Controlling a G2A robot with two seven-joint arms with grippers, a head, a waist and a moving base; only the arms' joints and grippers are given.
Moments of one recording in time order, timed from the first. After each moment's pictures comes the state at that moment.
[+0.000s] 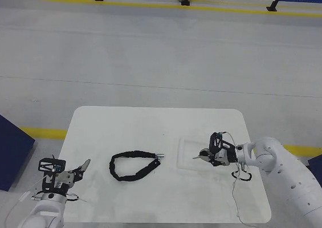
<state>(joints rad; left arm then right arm) 1.73 -1.15 -1.60 -1.80 1.33 0.00 0.00 -0.87 -0.79 0.89 -1.25 -0.66 -1.01 0.43</state>
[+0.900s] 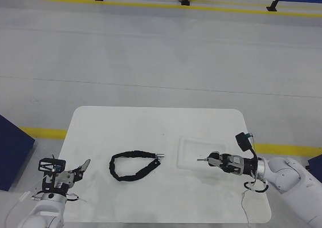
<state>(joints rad) 1.73 -1.15 -1.60 -1.80 1.33 0.00 0.00 -1.04 -0.64 0.91 -1.36 -0.01 -1.01 0.46</state>
